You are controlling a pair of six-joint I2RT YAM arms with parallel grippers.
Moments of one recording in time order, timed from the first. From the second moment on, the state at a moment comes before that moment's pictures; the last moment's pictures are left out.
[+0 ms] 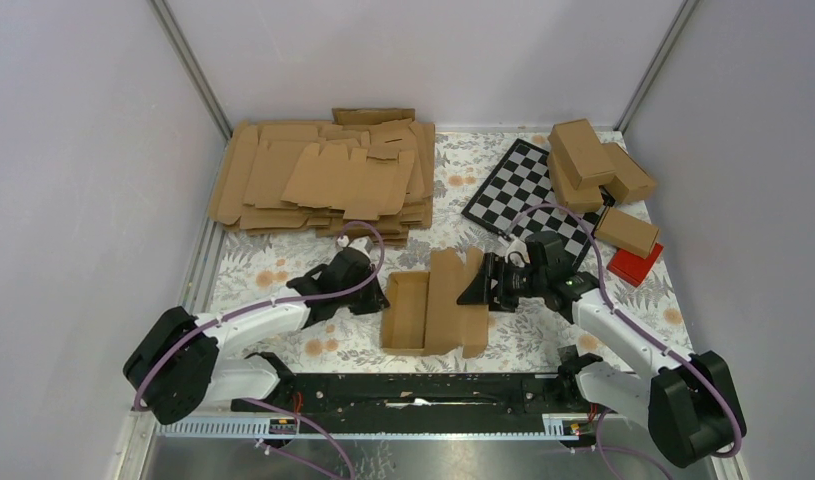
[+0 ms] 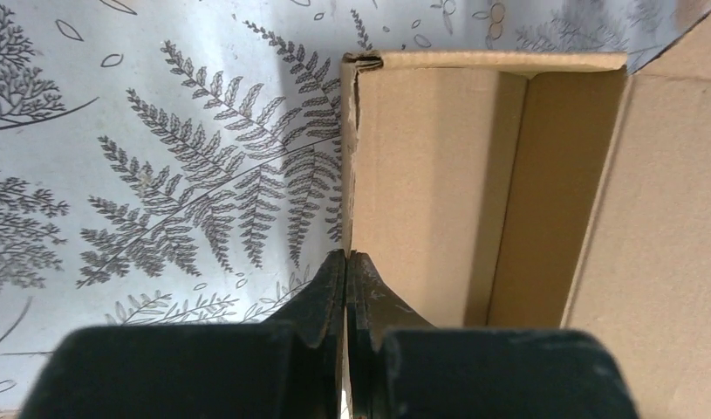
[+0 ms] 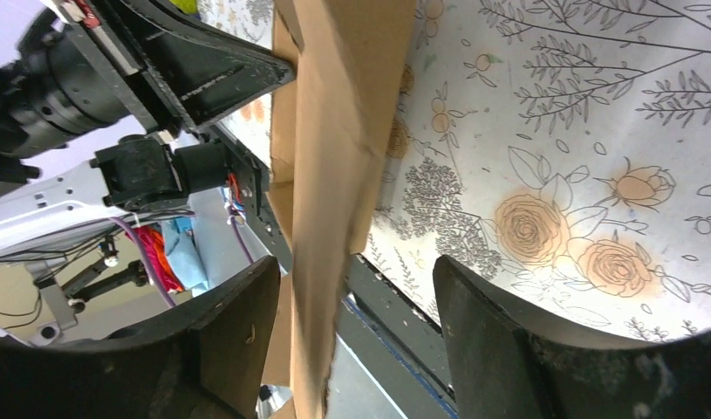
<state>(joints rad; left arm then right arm) -0.74 1.22 0.54 -0.19 0.05 -0.79 0.40 1.06 0.51 -0.28 -0.68 0.66</state>
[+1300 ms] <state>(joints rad) -0.83 1.29 0.71 -0.02 0.00 -0.81 0.40 1.20 0.86 -0.62 -0.47 0.38</state>
